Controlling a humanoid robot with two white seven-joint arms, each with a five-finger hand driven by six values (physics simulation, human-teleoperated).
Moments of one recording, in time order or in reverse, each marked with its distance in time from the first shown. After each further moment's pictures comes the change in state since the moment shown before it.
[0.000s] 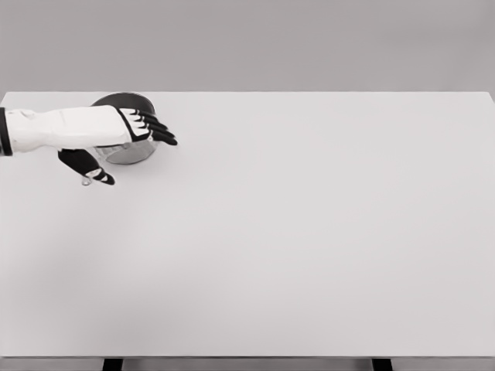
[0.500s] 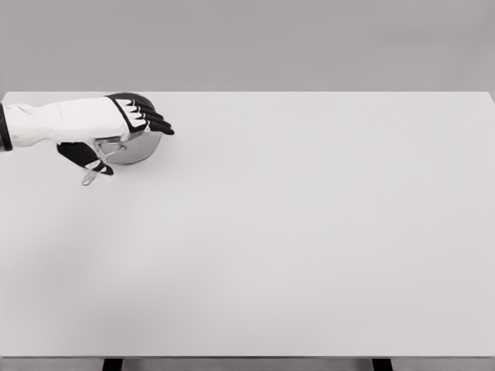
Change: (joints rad) left arm 0.075 -0.035 0.122 0.034 -0.075 0.000 0.001; right arm 0.000 0.000 0.000 0.000 0.000 0.000 0.000
